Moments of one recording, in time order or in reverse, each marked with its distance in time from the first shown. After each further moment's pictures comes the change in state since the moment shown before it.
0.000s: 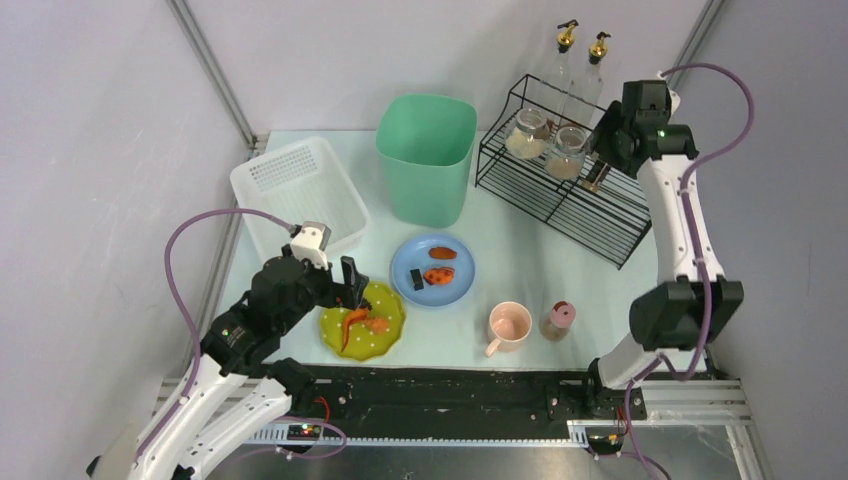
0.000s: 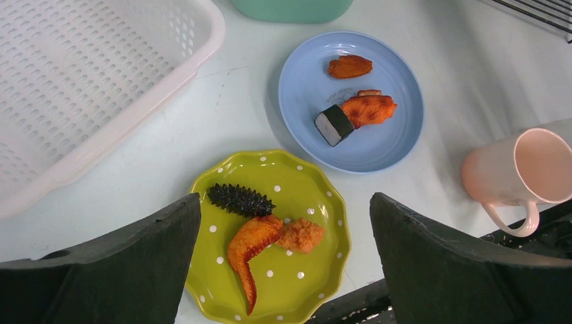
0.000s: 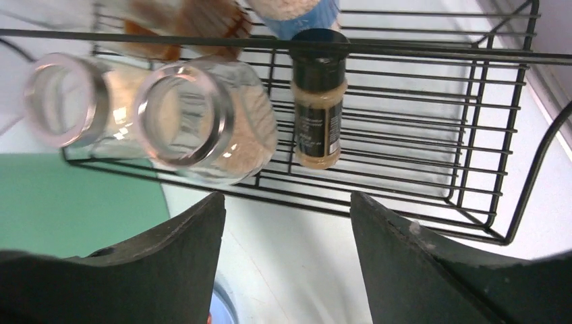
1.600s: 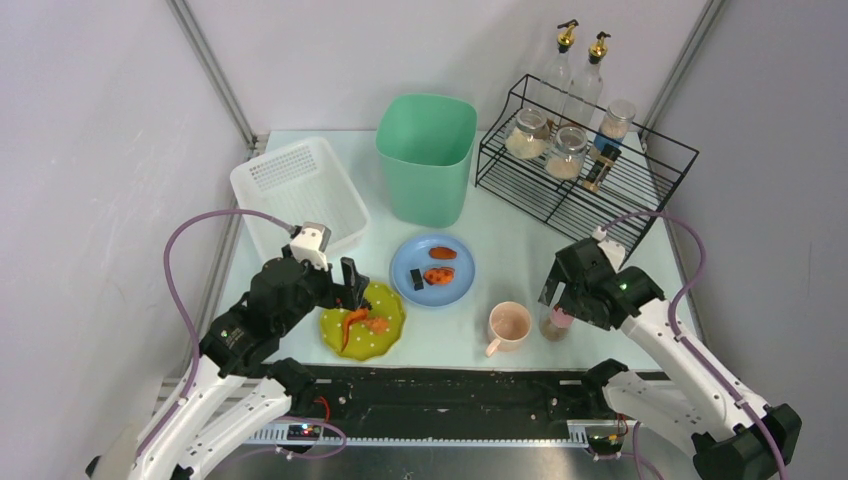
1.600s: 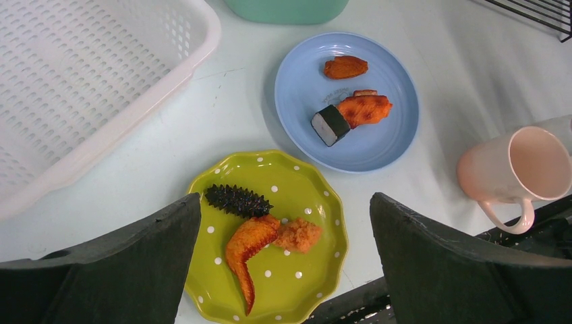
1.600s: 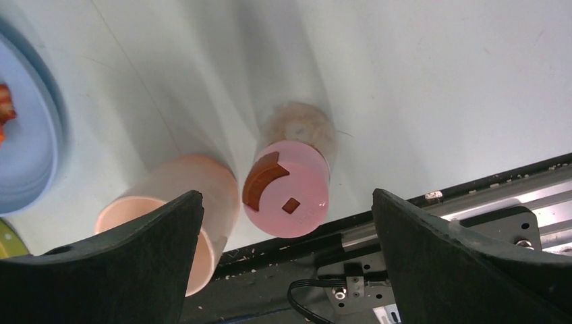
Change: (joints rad) left arm -0.010 -0.009 0.000 0.000 0.000 0.000; right arm 0.507 -0.766 -0.989 -0.159 0.119 0.331
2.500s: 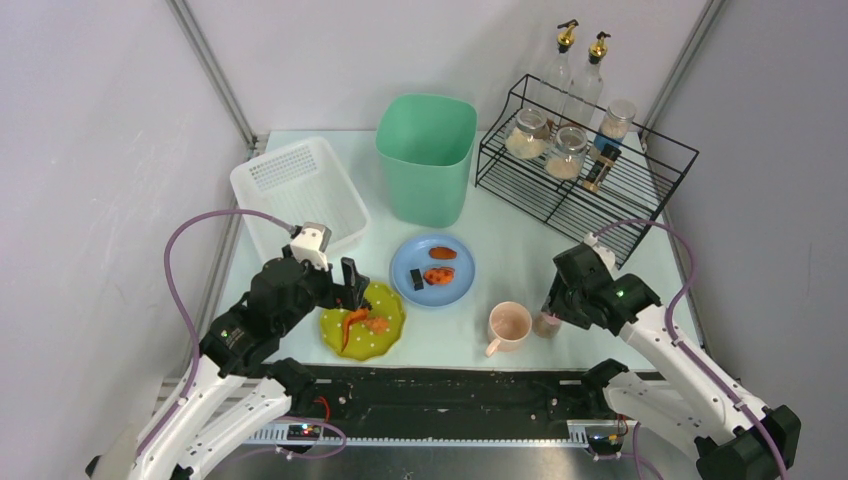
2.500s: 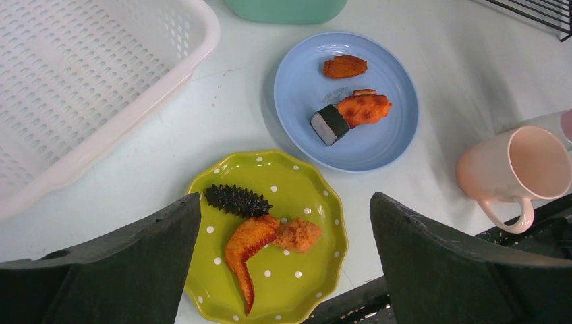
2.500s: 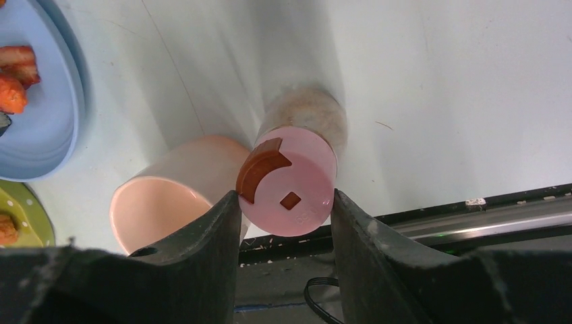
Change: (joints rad) left arm -0.003 0.000 0.000 0.000 0.000 0.000; right arm 0.019 -0.039 -0.092 0.083 -0.105 0.006
